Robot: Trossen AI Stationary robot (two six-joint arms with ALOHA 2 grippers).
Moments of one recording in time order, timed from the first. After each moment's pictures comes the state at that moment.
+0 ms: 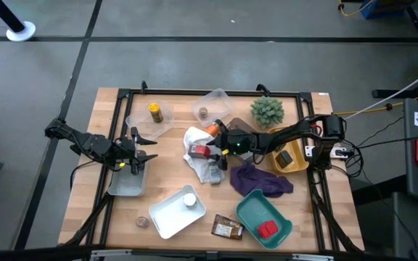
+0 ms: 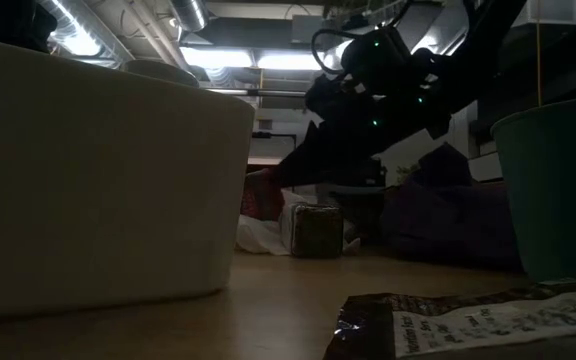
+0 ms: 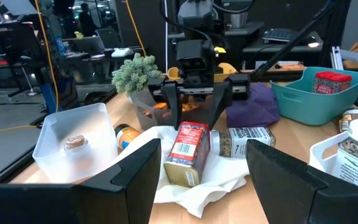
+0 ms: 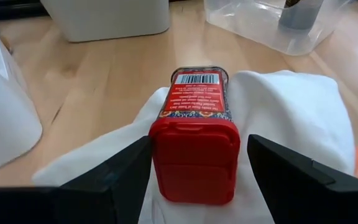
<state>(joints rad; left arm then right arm) -0.42 0.01 0.08 -0.17 -0.61 0.03 -0.08 1.84 0.84 0.56 -0.06 0.05</state>
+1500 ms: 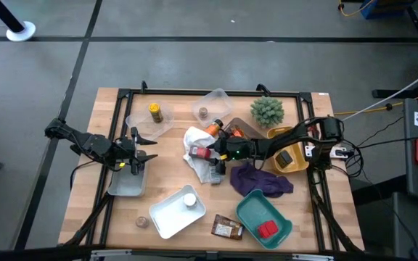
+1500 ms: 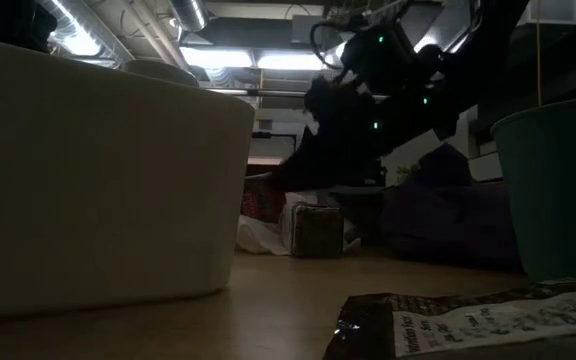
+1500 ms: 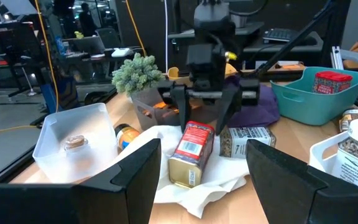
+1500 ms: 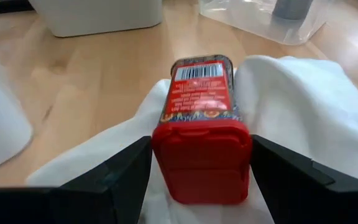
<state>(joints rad) -0.42 0.01 0.08 -0.17 -0.61 0.03 -0.01 1.87 0.84 0.57 0.07 0.10</state>
